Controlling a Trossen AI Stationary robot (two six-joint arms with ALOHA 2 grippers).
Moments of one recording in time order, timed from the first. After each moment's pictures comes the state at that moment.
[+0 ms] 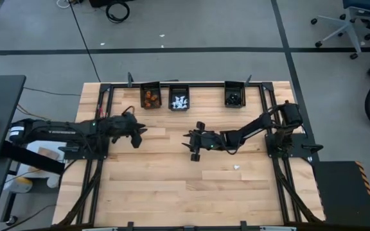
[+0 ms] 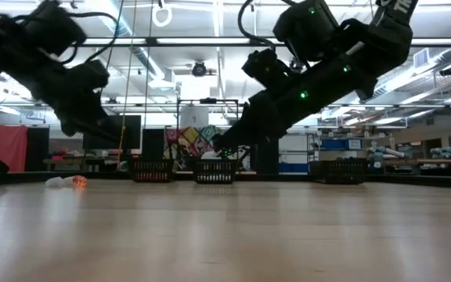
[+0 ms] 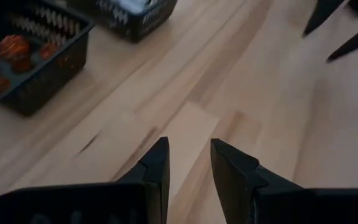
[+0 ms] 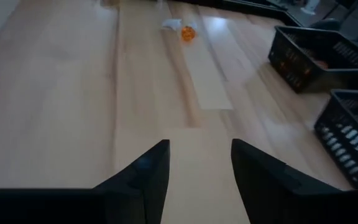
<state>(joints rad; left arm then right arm) 0.15 0.72 0.24 -0.12 -0.20 -0.39 0.10 1.85 0.79 0.60 0.37 -0.08</state>
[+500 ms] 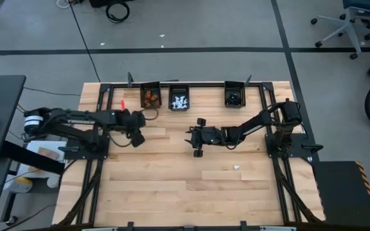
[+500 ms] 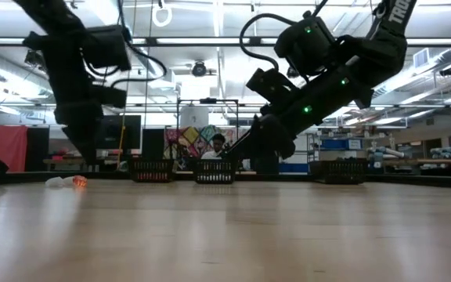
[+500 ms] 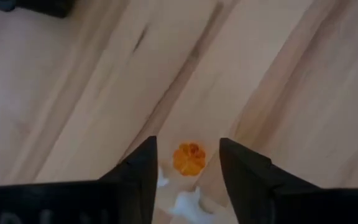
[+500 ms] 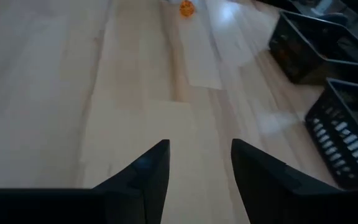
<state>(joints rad) 0.21 1.17 0.59 -0.69 -0.23 -0.28 0.03 1.85 0.75 0.60 0.30 -0.20</state>
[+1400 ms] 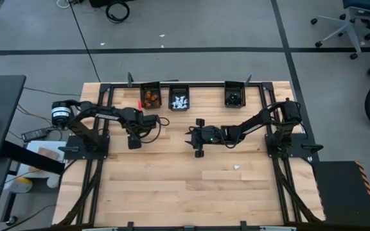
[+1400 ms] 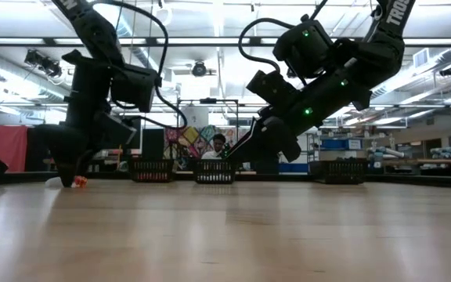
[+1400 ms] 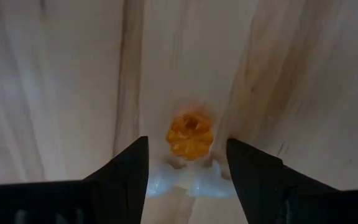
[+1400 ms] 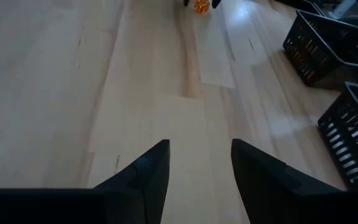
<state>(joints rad) 0.25 1.54 0.75 -0.87 -0.19 0.07 0.02 1.85 0.76 0.58 0.23 -0.24</state>
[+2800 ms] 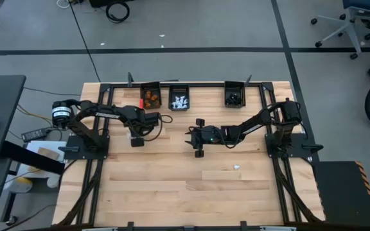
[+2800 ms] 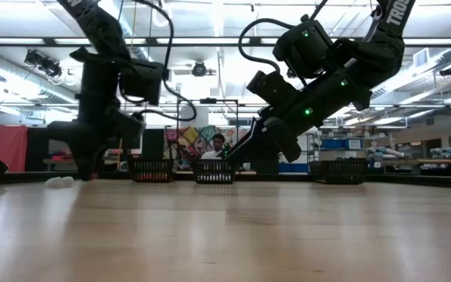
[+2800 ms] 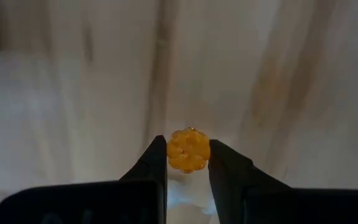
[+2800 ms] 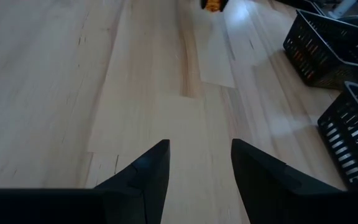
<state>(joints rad) 0.26 1.55 0.80 -0.86 -0.21 0.11 0.02 1.85 0.76 0.58 0.23 -0.25</state>
